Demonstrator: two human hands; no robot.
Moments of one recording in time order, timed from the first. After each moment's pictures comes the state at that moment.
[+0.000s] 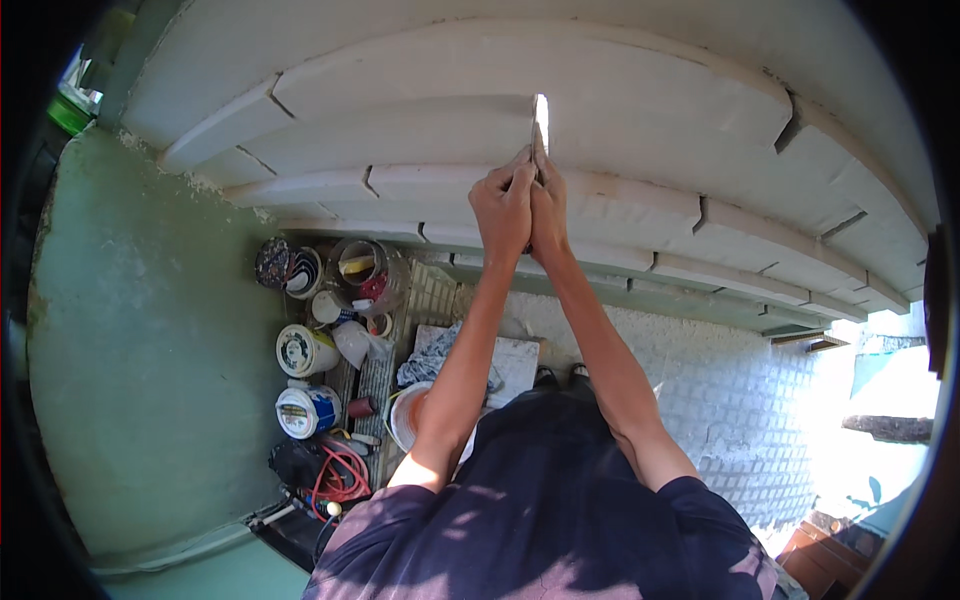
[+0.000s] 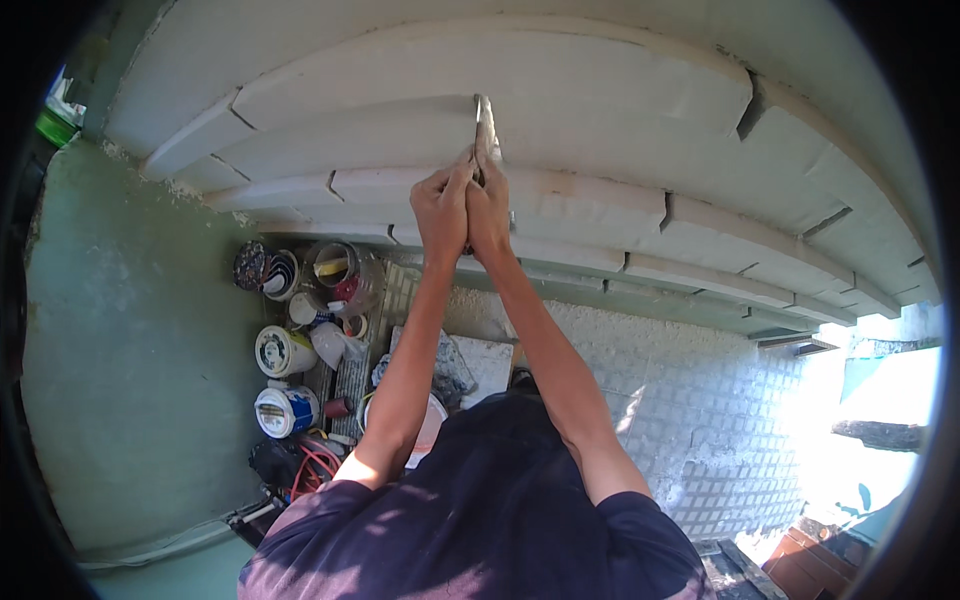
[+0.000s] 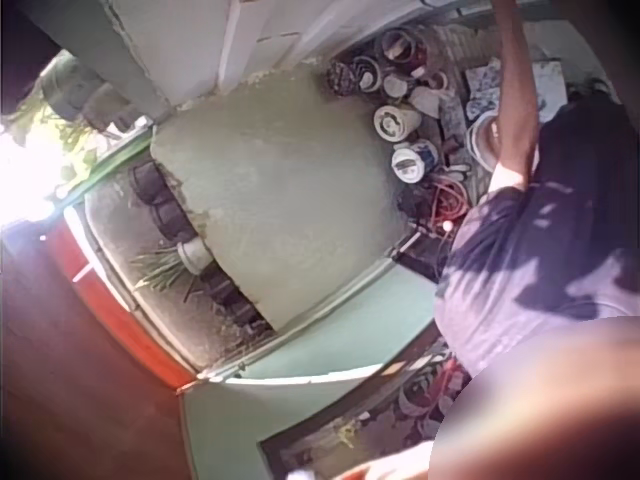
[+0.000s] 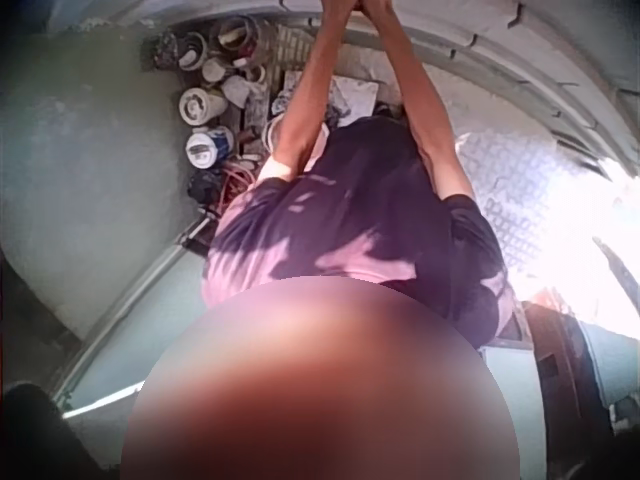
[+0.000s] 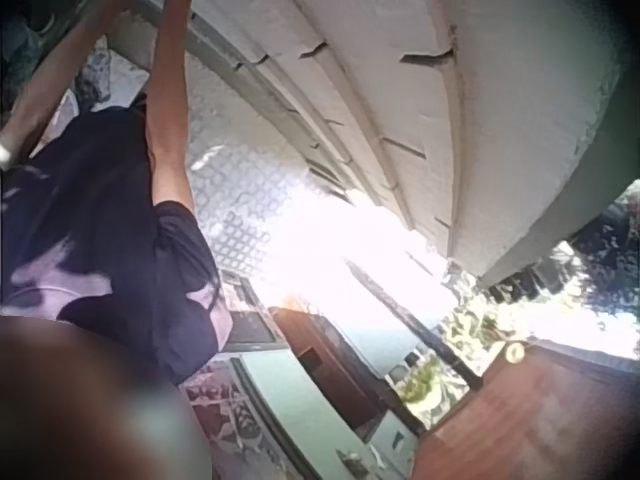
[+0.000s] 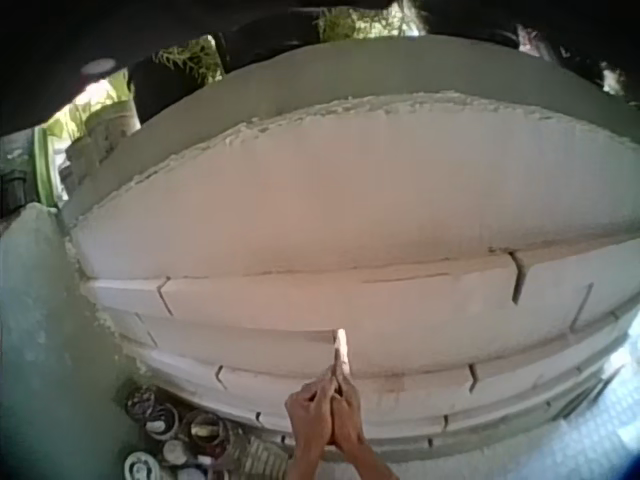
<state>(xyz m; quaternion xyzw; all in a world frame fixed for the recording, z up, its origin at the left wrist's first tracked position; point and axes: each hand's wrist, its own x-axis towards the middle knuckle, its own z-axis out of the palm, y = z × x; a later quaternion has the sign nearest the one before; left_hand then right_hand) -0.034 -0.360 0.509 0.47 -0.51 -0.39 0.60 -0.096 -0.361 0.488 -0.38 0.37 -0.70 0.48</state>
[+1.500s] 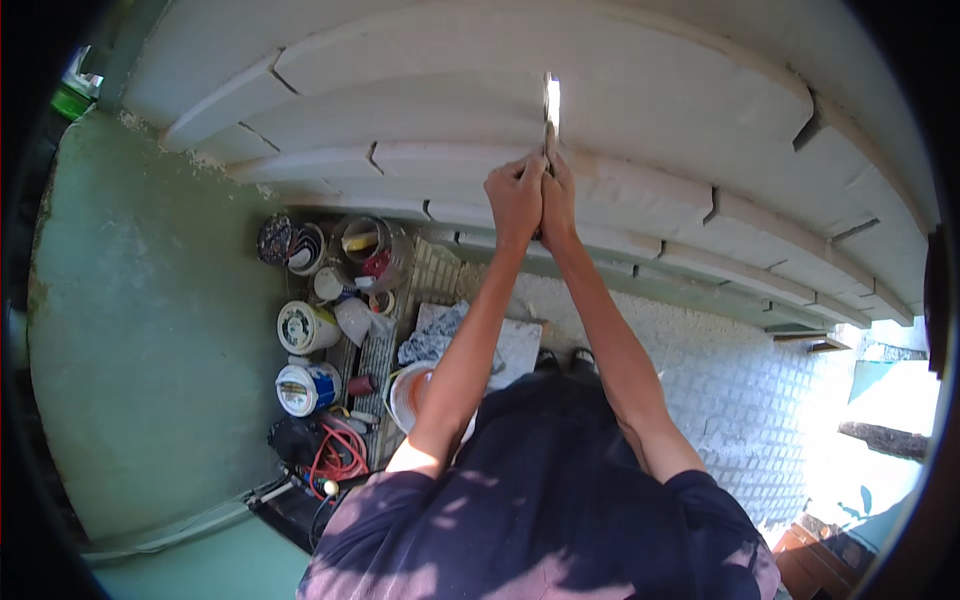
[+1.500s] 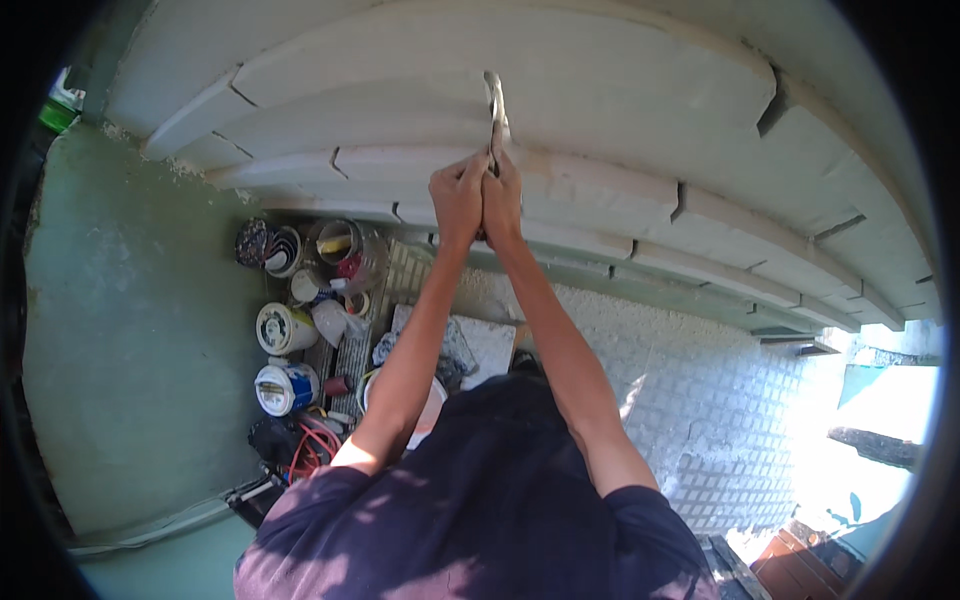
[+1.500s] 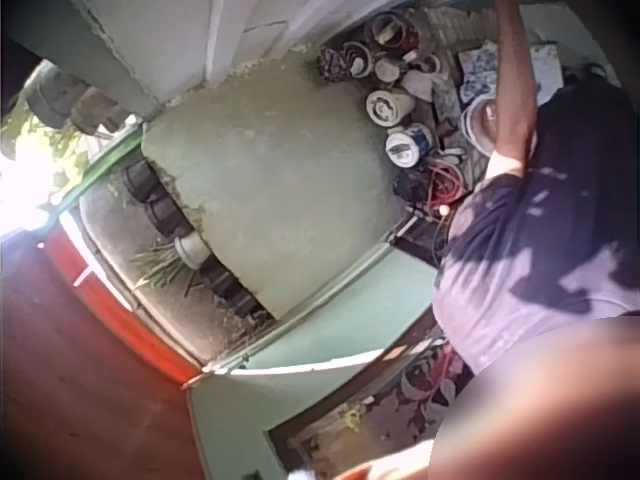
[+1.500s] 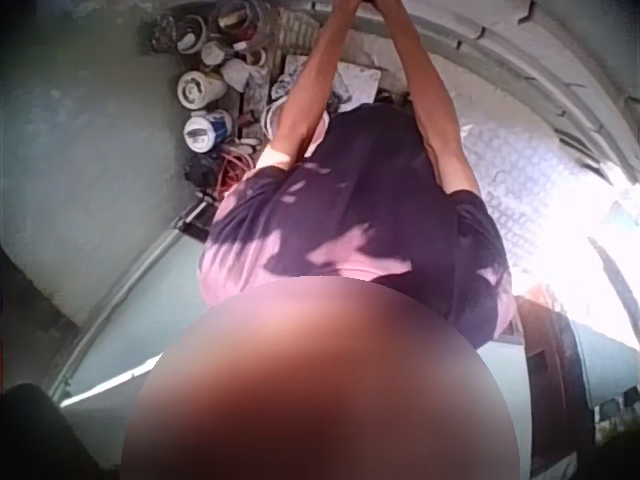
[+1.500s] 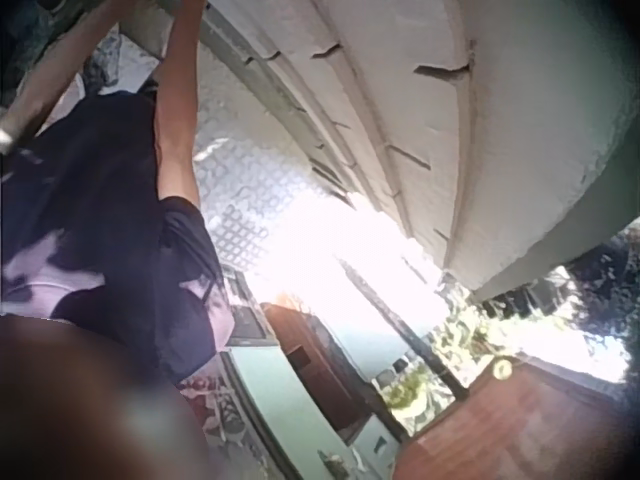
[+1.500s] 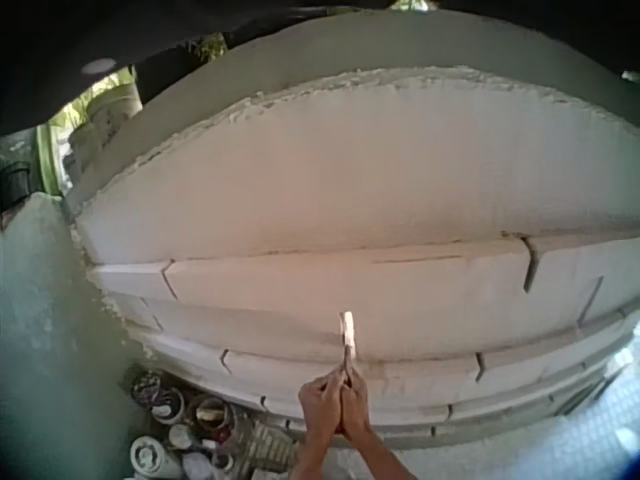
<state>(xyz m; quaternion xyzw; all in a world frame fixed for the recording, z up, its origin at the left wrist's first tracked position) -0.036 -0.362 0.484 0.52 -0.52 -0.35 0.58 -0.098 -0.367 0.464 -0.32 0.39 -0.69 0.52</state>
